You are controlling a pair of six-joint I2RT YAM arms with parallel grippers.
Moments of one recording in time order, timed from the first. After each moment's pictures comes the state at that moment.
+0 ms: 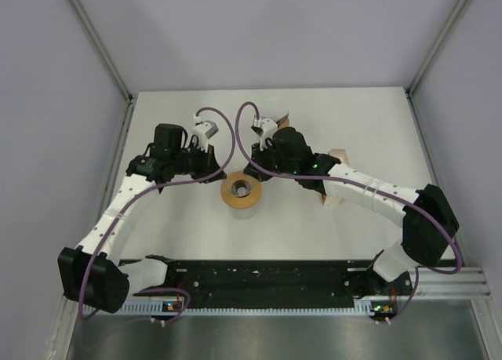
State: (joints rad) left arm -0.27 1.20 1.04 -0.63 0.63 -0.01; right arm 0.84 1.54 1.17 -0.11 -0.17 0.33
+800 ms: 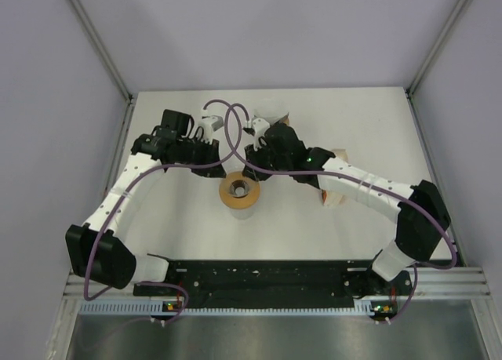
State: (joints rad) left arm -0.28 1.34 1.26 -0.87 0.61 0.04; right arm 0.86 1.59 1.27 -0.25 -0.17 0.26
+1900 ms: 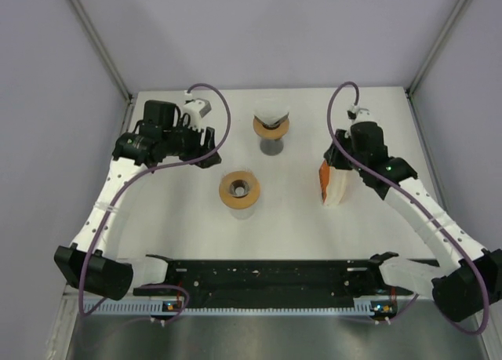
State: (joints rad) left arm -0.25 1.27 1.39 -0.90 0.45 0.05; right arm 0.45 1.12 1.07 -0.48 0.09 0.41
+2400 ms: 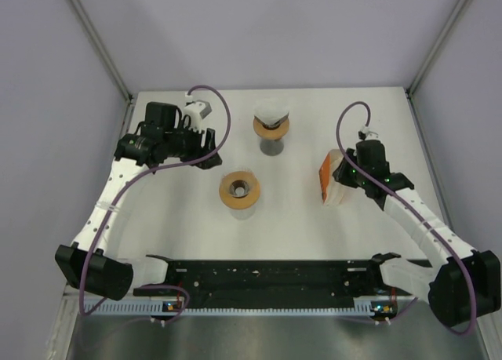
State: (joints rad) left arm -0.25 1.27 1.37 -0.88 0.45 0.03; right arm 0.28 1.08 0.77 -0.41 0.05 0.53
